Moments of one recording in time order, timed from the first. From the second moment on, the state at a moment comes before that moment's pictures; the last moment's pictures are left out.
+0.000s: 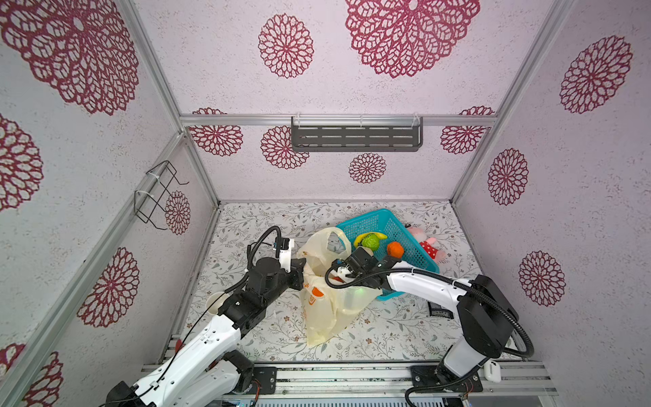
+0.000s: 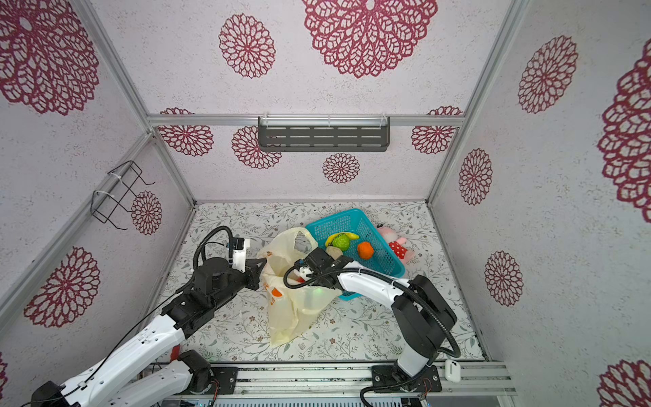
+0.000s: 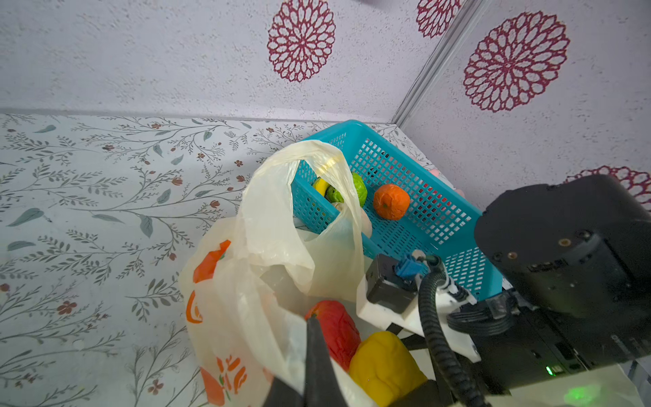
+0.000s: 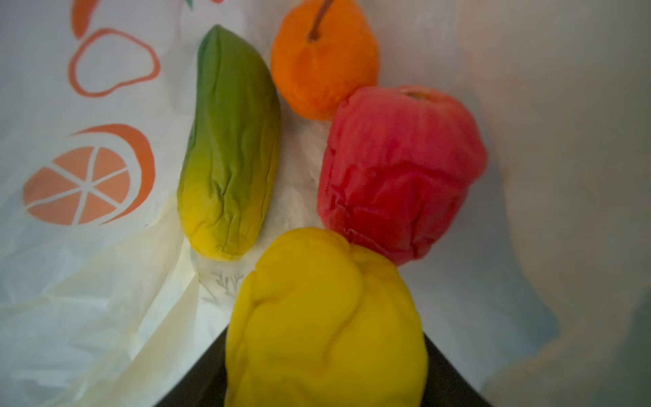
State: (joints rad) left arm -0.60 0.90 0.65 -0.11 -0.06 -0.35; right arm 0.83 1.65 1.12 -0.64 -0.25 0.08
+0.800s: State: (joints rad) left arm -0.64 0.90 0.64 -0.11 -0.12 -0.35; right arm 0.40 1.46 1.13 -0.43 0.11 0.40
